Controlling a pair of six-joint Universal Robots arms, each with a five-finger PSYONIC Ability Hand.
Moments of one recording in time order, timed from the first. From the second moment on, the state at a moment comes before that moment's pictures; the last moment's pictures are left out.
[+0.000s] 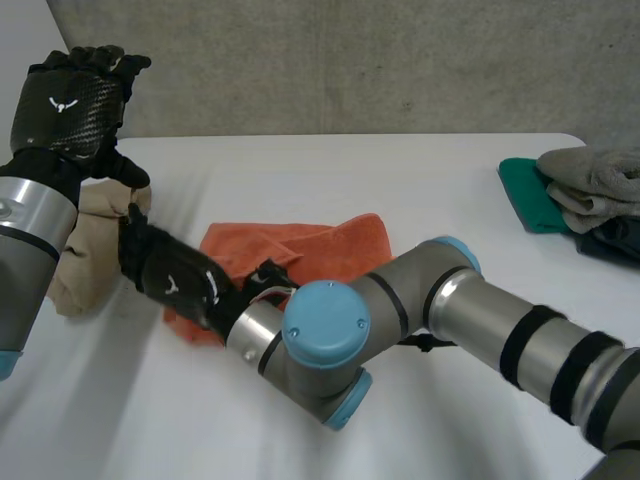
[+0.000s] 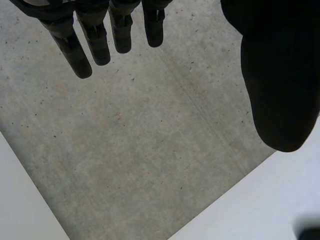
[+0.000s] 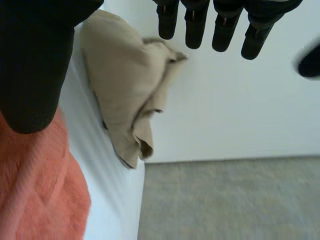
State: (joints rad) left arm 4.51 -1.60 -1.76 3.63 -1.41 3.37; right arm 2.52 -0.53 0.85 -0.48 1.19 2.03; left_hand 0.19 0.21 0.21 0.20 0.05; right_hand 0.22 0.21 0.21 0.21 0.05
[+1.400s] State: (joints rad) left arm 4.44 -2.10 -1.49 3.50 -1.74 3.60; right arm 2.18 -0.84 1.32 -0.19 1.50 2.67; left_hand 0.19 0.21 0.21 0.20 0.05; right_hand 0.60 0.61 0.61 0.61 0.44
